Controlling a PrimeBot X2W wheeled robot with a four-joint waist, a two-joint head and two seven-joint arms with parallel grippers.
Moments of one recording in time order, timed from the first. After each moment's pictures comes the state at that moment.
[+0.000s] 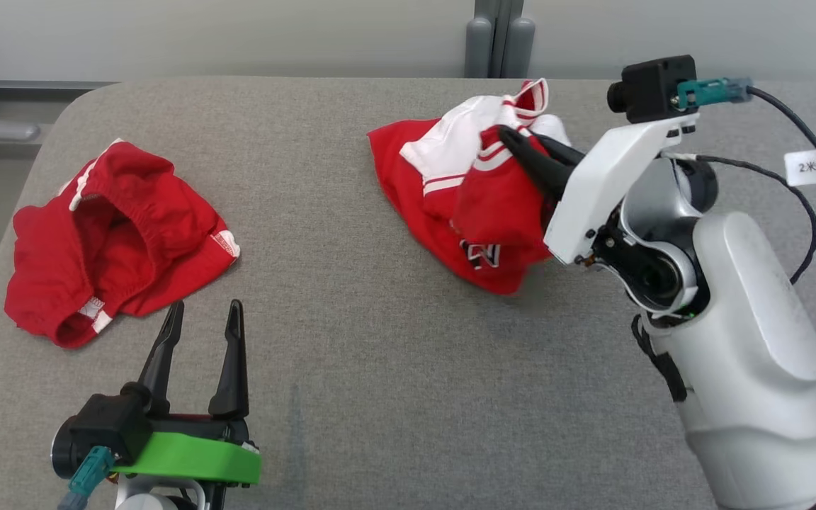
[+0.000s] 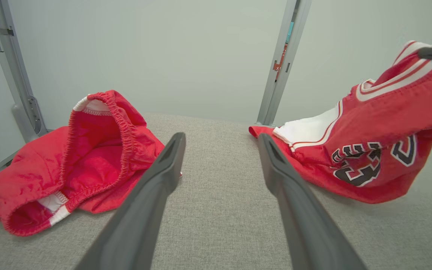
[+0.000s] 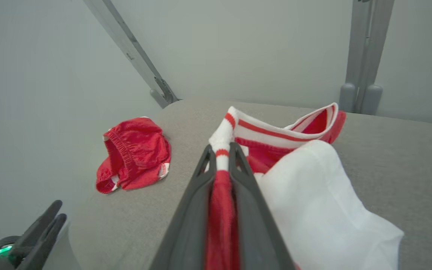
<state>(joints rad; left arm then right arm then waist) -0.04 0.08 -0.10 0.09 -0.29 -0.13 -0.26 -0.64 -0.08 0.22 0.17 0.54 0.13 0.58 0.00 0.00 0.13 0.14</state>
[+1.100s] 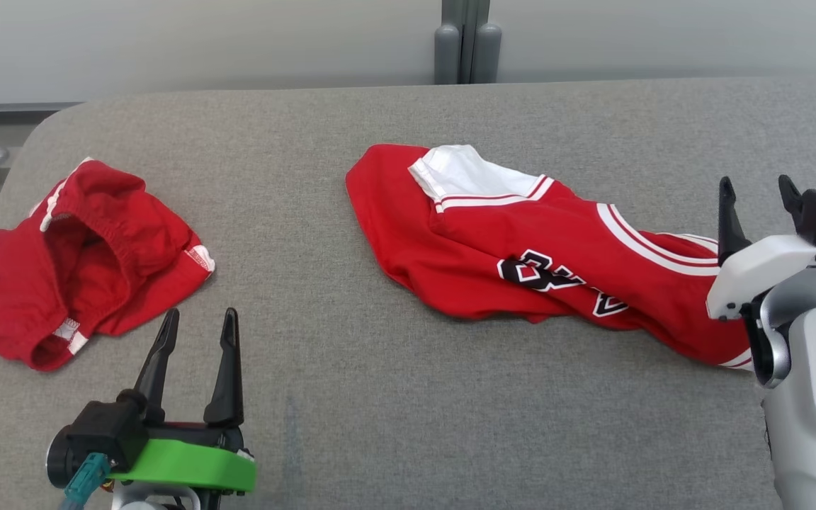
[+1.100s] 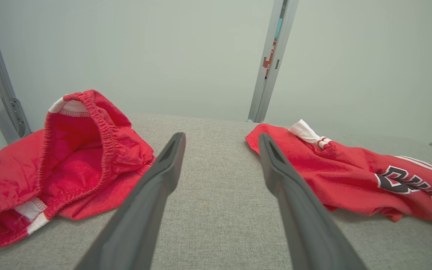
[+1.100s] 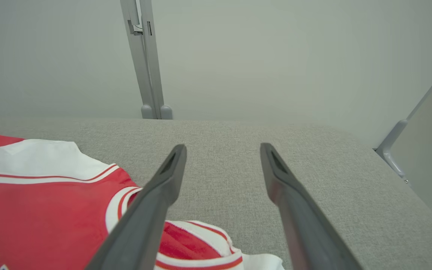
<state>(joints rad) -0.03 0.09 -0.09 0.10 -0.29 -0.13 -0.26 -0.47 -0.15 -0.19 0.48 -0.01 0.13 -0.03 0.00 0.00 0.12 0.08</state>
